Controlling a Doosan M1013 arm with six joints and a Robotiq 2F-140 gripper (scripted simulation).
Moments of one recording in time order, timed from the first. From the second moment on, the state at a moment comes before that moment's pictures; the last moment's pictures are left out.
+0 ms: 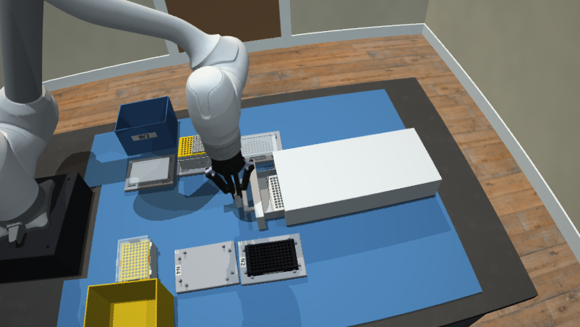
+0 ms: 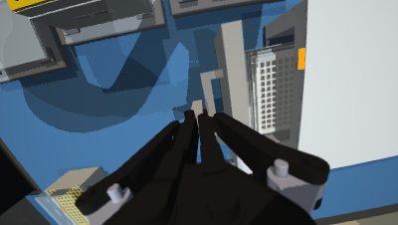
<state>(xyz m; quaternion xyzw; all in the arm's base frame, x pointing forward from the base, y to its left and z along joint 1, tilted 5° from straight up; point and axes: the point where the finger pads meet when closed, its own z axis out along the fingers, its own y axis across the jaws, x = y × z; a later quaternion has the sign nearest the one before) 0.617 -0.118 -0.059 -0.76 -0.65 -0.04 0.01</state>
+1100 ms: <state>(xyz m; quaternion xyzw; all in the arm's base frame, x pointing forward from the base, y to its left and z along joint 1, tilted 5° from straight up) 0.628 -0.119 -0.059 -0.76 -0.65 -0.04 0.01</state>
